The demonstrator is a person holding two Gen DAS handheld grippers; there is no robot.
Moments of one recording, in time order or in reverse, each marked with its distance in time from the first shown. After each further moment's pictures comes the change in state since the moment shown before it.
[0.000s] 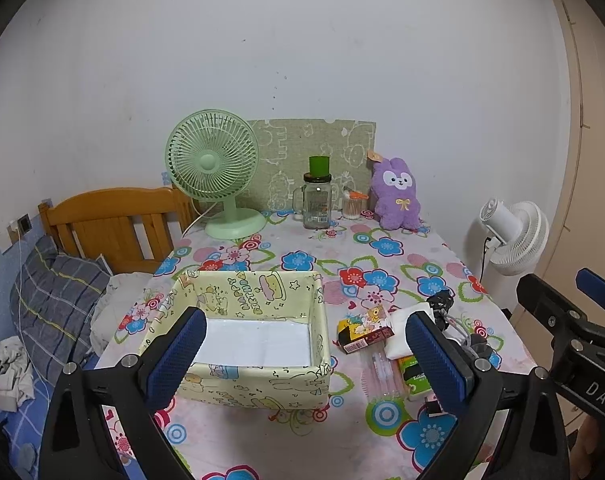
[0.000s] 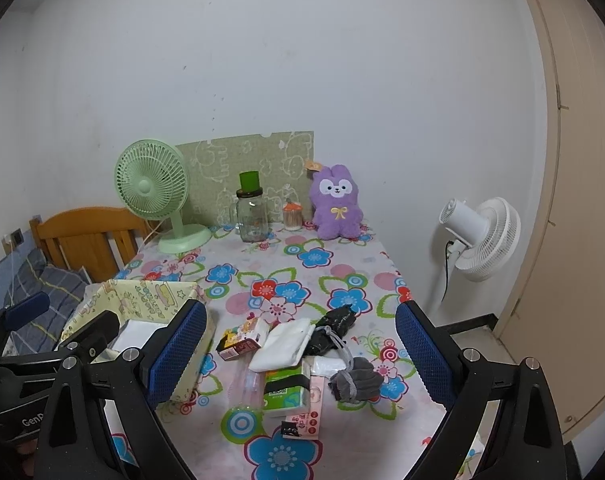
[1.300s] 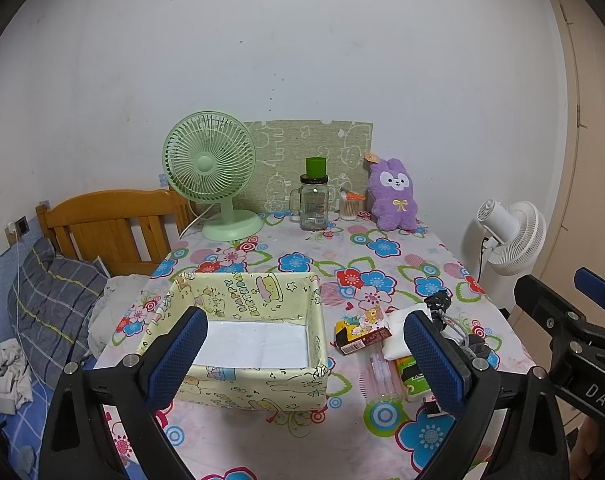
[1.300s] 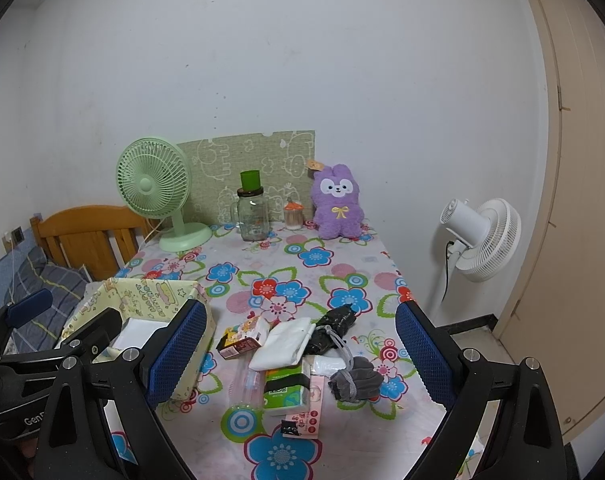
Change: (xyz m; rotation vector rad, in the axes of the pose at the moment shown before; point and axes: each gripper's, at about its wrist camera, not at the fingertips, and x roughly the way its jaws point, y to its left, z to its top) left arm 0.001 -0.006 0.000 0.008 -0.006 0.001; right arm -0.001 0.001 -0.002 -0.005 0.000 0.005
